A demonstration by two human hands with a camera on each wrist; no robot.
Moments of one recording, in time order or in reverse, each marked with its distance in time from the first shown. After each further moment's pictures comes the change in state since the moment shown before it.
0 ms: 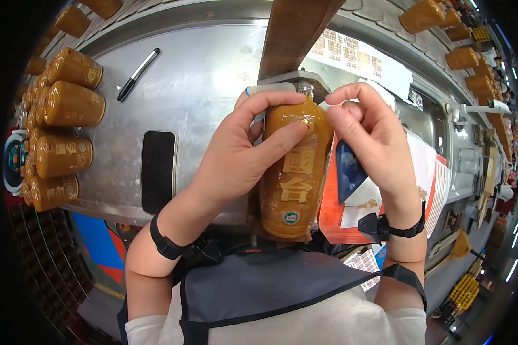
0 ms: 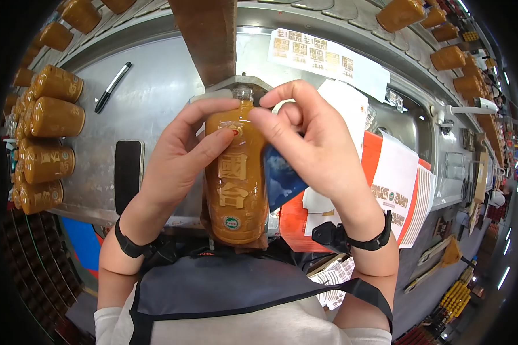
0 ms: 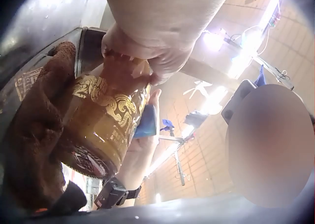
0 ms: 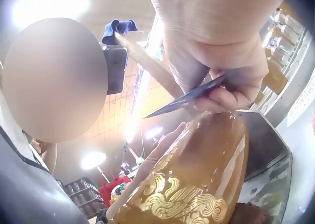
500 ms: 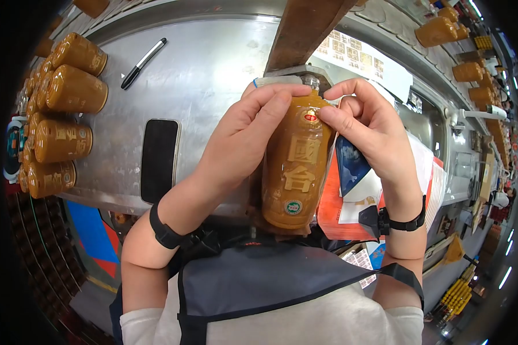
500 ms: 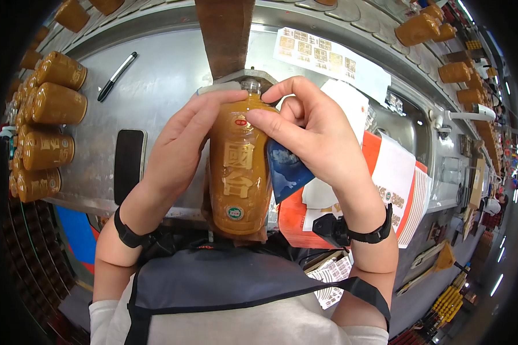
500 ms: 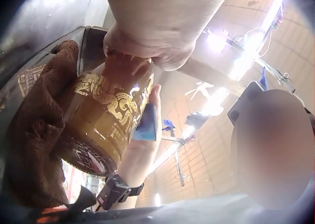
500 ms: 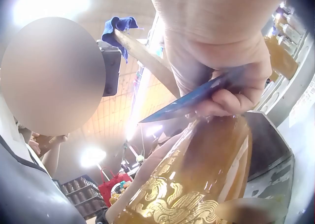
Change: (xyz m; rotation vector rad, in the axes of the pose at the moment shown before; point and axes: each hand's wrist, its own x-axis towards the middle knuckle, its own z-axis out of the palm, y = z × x) left_hand -0.003 0.000 -0.003 -0.045 -0.001 -0.026; right_hand 0.007 0.000 0.000 -0.003 -0.071 0.022
